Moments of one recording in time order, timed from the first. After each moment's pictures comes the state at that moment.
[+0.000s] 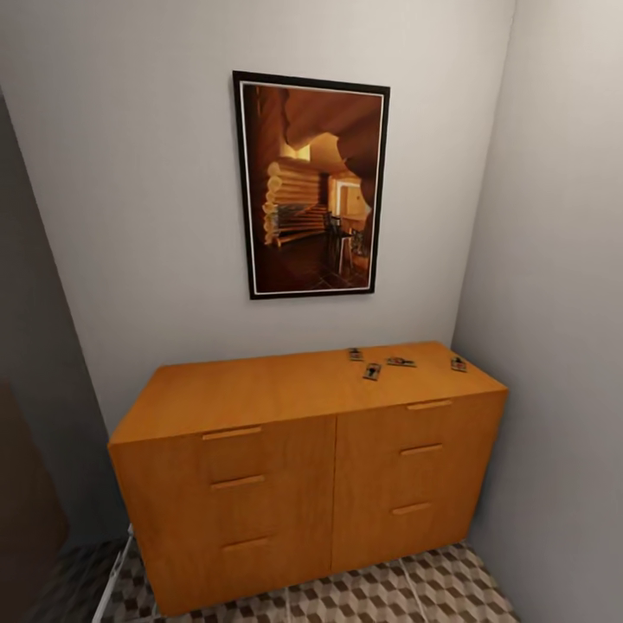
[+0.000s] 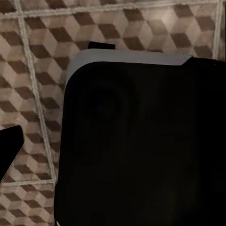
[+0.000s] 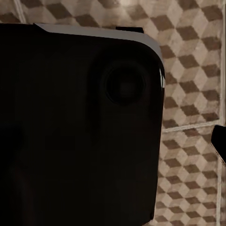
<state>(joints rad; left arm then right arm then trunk) 0.00 0.00 0.02 -0.04 0.10 -0.06 0.00 0.00 0.00 0.01 0.00 0.01 -0.05 0.00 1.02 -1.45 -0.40</state>
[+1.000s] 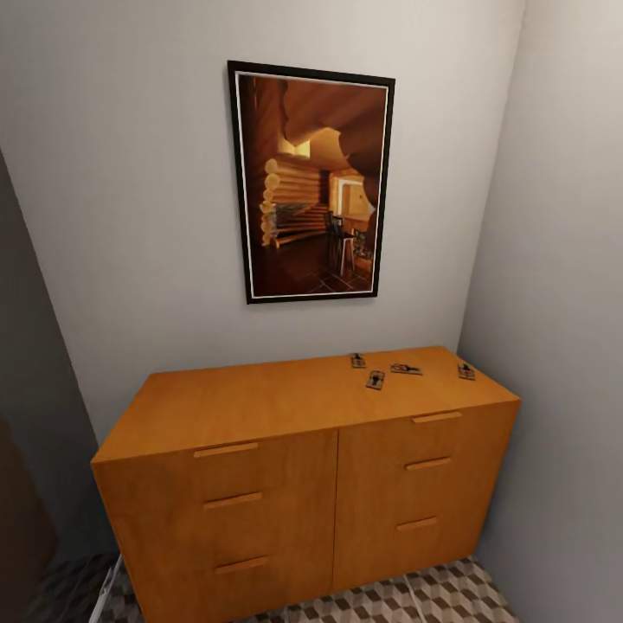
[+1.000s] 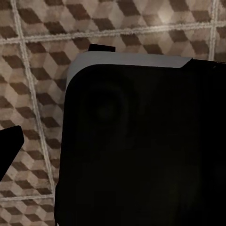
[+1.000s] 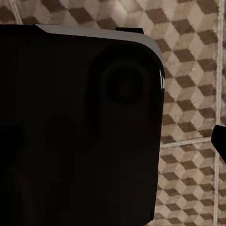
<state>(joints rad) 0.00 0.00 0.02 -0.04 0.10 -0.07 0.00 0.00 0.00 0.01 0.00 0.01 -0.05 0.00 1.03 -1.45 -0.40</state>
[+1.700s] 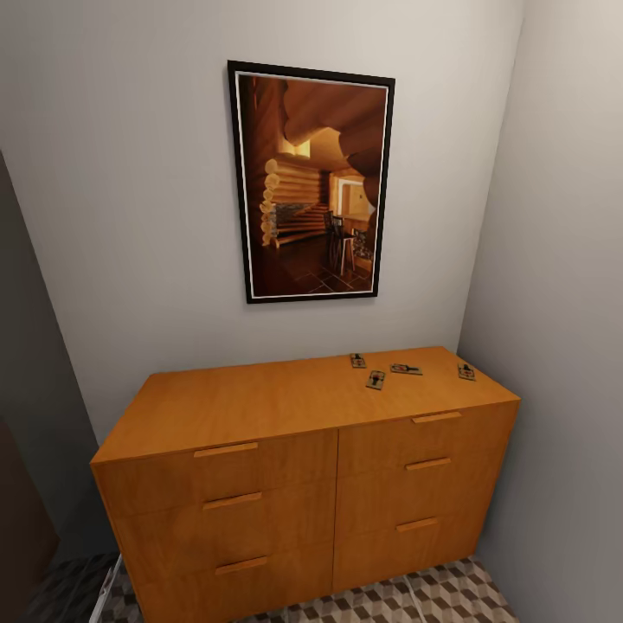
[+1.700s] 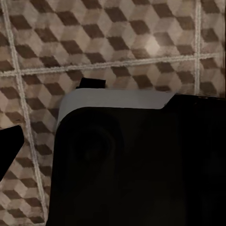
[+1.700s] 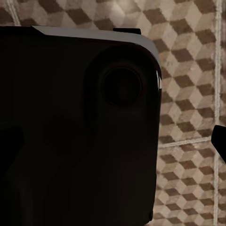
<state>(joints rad) 0.00 -0.02 0.02 -0.13 0.10 -0.06 0.00 0.00 0.00 0.00 0.00 0.01 -0.05 0.00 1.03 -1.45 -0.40</state>
